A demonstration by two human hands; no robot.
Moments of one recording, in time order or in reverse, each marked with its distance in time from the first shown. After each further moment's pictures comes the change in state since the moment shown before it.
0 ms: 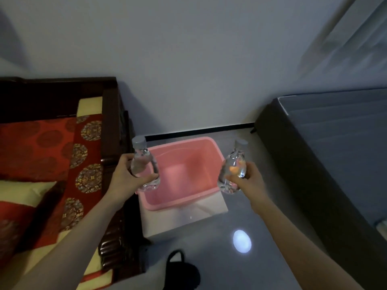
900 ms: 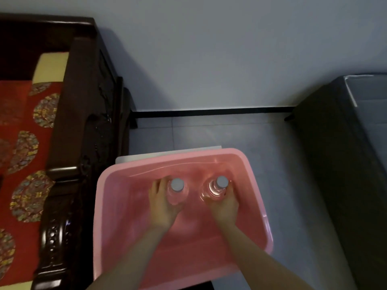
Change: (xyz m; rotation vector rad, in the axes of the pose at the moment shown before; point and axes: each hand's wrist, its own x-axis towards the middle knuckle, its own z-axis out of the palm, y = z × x) left_hand 0.149 -0.172 0.192 0.298 0.129 -0.092; right_hand 0.218 0.163 0.163 -0.353 0.084 0.137
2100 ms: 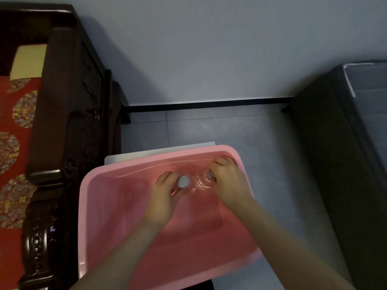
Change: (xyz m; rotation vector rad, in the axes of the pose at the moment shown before) left_hand 0.022 0.034 0.006 -0.047 -0.167 0.245; right_hand 0.048 -0.068 -0.055 -0.750 -0.326 -0.654
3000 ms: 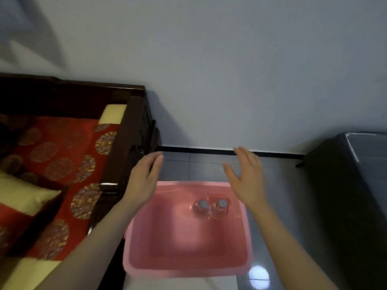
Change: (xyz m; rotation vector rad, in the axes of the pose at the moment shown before) left_hand 0.020 0.130 -0.157 0.084 0.337 -0.042; right_hand -0.021 -0.031 -0.158 0.311 0.477 -0.036
